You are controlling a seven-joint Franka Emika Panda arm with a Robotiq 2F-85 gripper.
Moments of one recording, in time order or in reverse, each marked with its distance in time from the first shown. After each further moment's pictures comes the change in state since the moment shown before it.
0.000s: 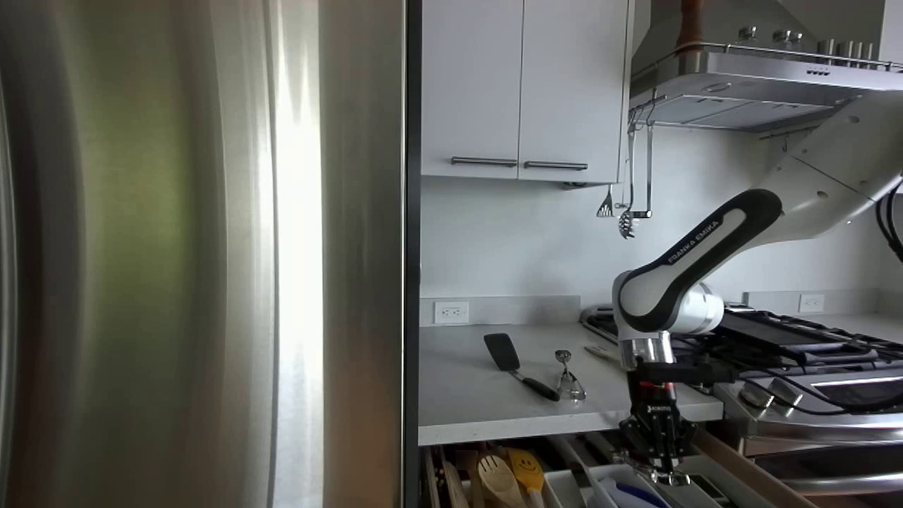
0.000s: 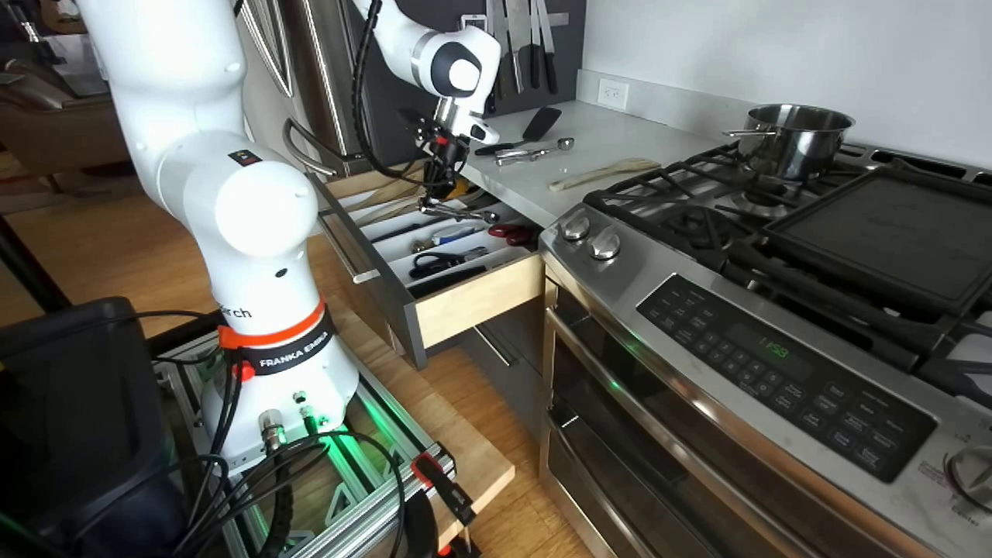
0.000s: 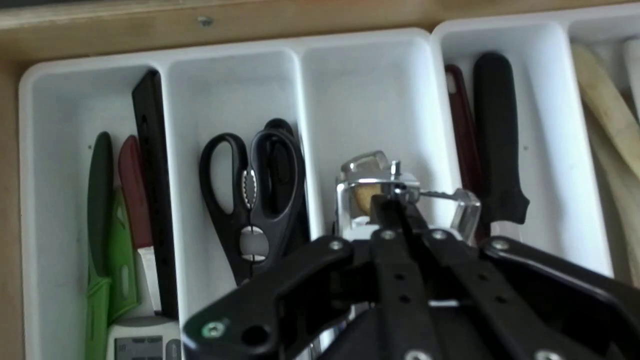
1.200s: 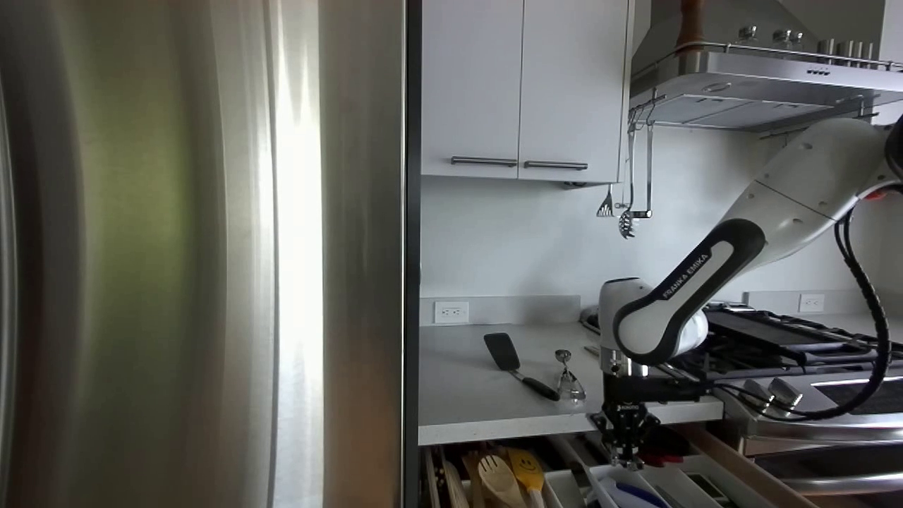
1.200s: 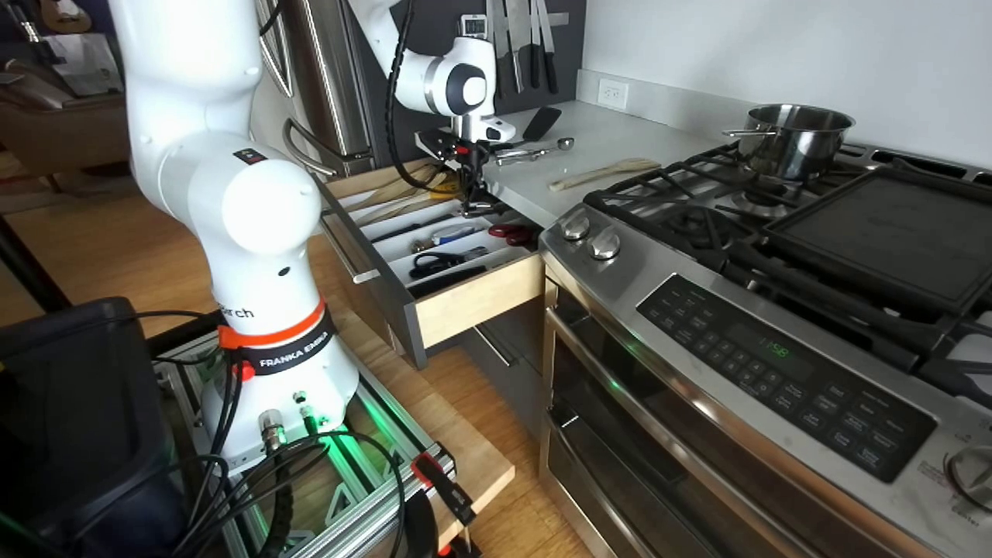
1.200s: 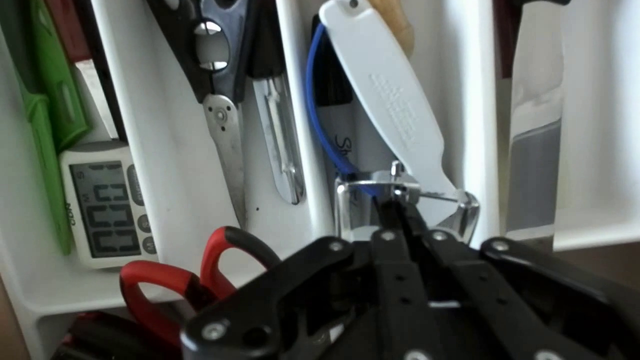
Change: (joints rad) arm 0.048 0.130 -0.045 0.051 -0.261 0.355 0.209
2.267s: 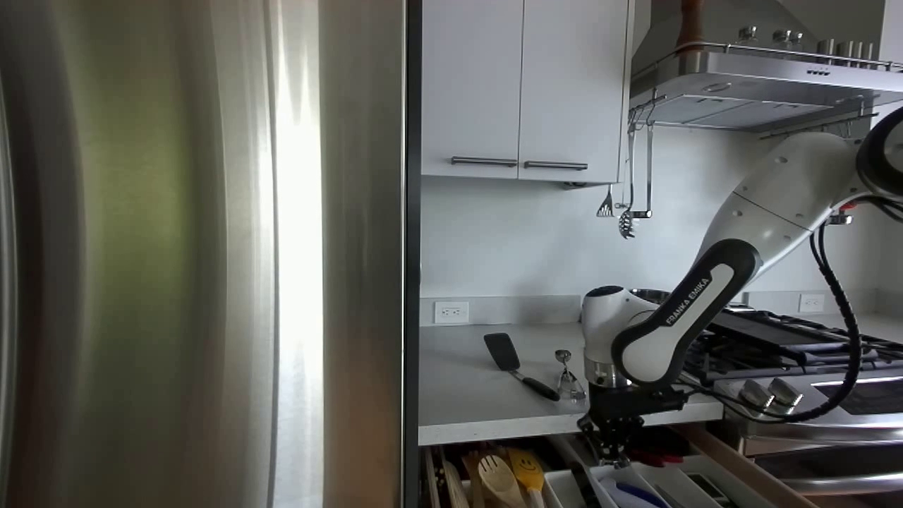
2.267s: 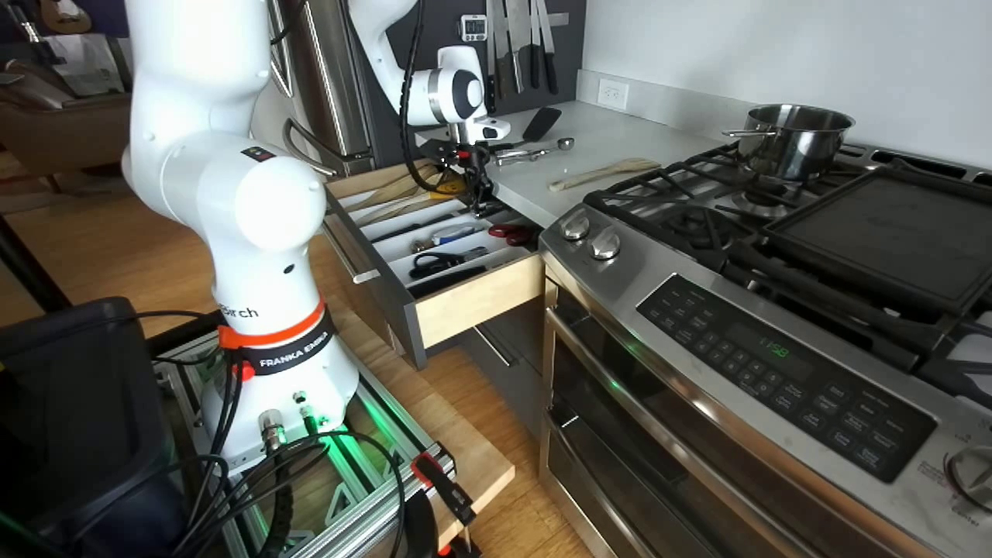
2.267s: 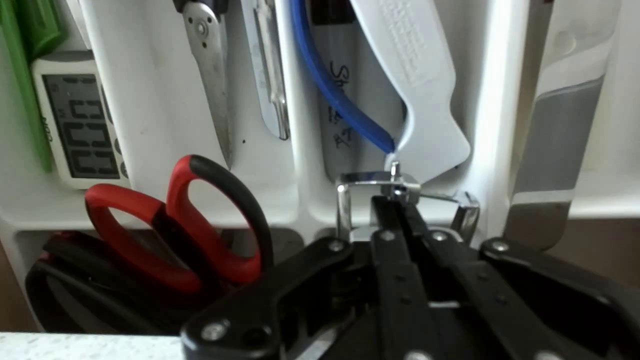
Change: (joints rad) arm 0.085 0.077 -0.054 0.054 -0.270 0.073 0.188
